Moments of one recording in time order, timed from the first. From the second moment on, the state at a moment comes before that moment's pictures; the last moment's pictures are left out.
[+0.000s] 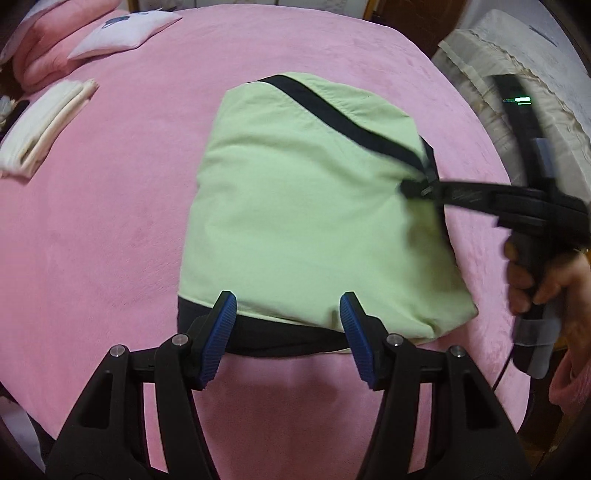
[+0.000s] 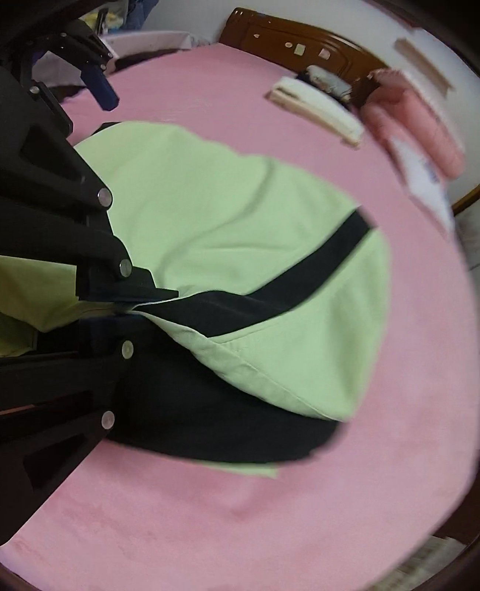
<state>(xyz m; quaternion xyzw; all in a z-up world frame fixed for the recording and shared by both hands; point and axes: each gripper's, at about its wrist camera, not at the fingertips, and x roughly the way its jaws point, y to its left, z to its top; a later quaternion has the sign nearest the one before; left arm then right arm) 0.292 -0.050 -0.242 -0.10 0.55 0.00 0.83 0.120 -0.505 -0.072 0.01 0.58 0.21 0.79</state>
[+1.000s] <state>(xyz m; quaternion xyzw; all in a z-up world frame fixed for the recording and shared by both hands) 0.308 -0.020 -0.279 -0.05 0.65 0.02 0.76 0.009 -0.590 0.007 0.06 0.60 0.15 0.78</state>
